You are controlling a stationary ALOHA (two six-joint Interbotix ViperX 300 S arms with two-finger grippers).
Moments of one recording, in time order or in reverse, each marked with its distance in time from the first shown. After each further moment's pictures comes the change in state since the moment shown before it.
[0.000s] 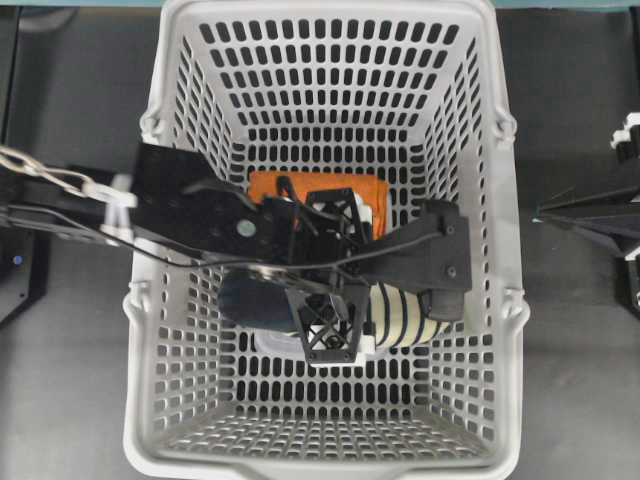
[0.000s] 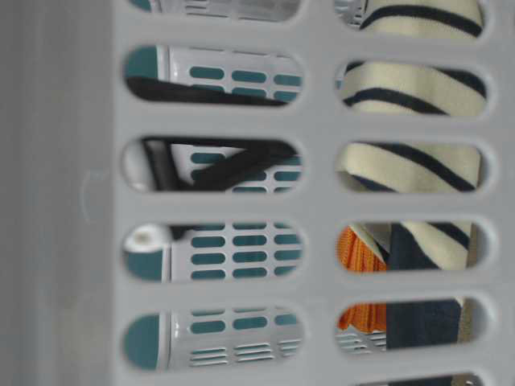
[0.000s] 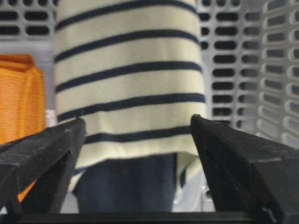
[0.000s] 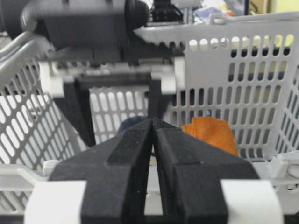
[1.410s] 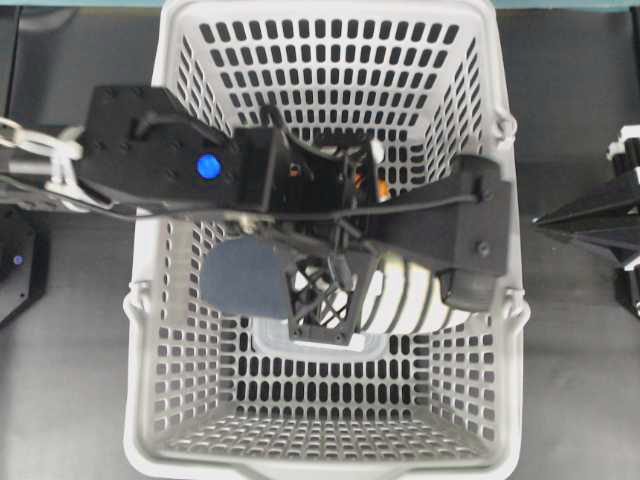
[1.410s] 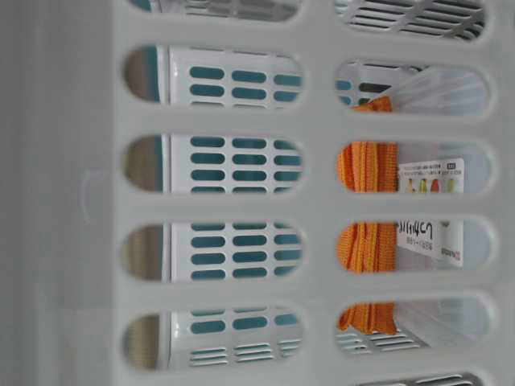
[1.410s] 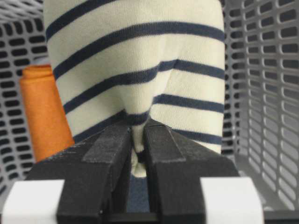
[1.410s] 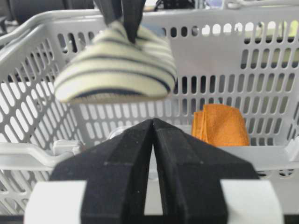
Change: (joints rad) left arm 0.009 0.012 -0.460 0.002 0.419 0.172; right arm 0.025 0.000 0.025 0.002 0.000 0.002
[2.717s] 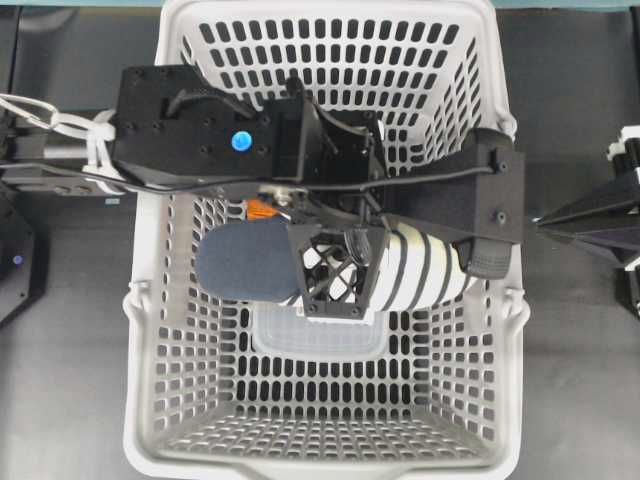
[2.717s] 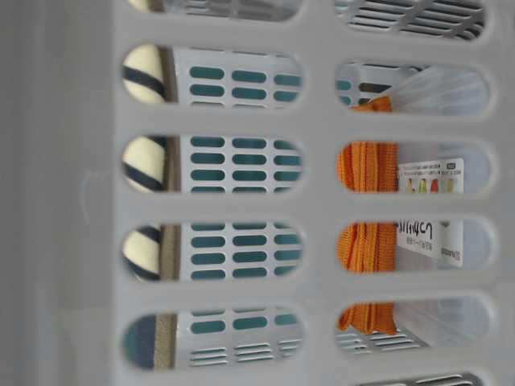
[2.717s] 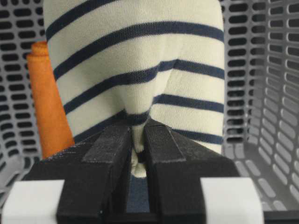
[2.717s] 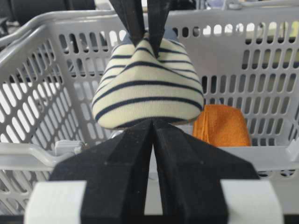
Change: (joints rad) left arm 0.038 0.038 0.005 0.000 0.055 -0.032; right arm 0.003 -0.002 0.002 0.000 -0.002 0.002
